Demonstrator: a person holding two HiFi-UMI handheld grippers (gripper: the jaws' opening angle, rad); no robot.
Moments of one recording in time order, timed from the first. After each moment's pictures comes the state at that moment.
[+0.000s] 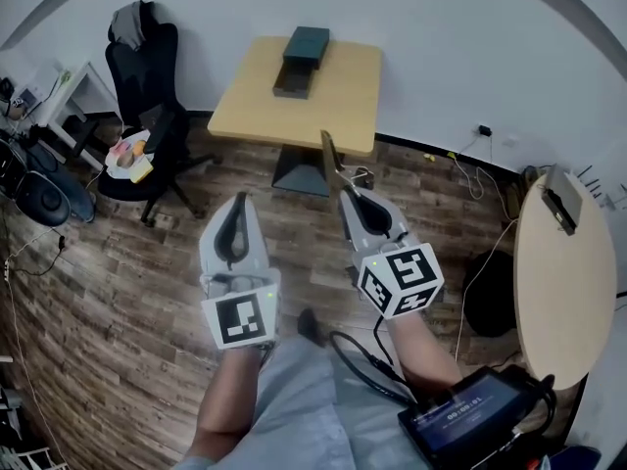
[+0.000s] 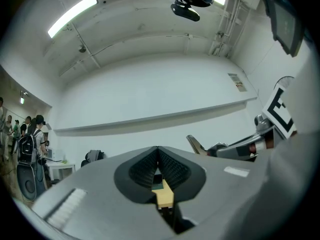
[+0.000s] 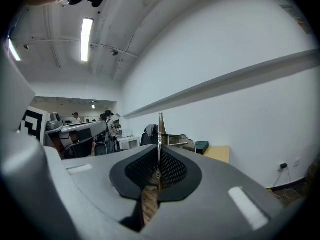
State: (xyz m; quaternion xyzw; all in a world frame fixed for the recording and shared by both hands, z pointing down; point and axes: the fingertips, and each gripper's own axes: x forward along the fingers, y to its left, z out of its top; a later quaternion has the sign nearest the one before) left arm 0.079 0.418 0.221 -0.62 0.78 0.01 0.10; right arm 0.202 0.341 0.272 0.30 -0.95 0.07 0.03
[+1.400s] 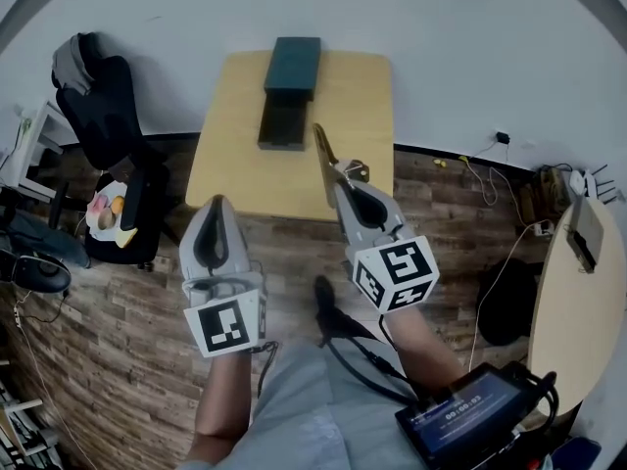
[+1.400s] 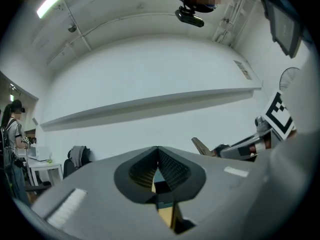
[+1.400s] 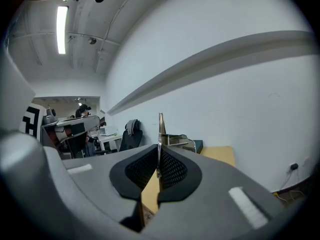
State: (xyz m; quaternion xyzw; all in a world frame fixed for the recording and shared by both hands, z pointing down) left arm -0.061 0.116 0.246 -0.64 0.76 -0.04 0.09; right arm 0.084 0.037 0.314 0.34 -0.93 0.11 0.06
